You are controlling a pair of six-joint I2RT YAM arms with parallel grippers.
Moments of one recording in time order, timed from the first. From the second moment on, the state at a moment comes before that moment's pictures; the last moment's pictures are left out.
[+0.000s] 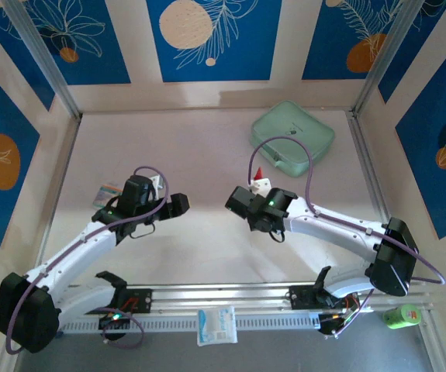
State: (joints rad) left arm -0.46 1.02 0.64 -0.38 0.23 -0.65; right arm 1.00 1.36 1.08 -1.12 0.57 0.78
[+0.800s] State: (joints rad) left arm -0.43 0.96 0.68 -0.55 0.10 -0.68; right arm 1.22 1.80 1.25 -1.31 0.77 0.84
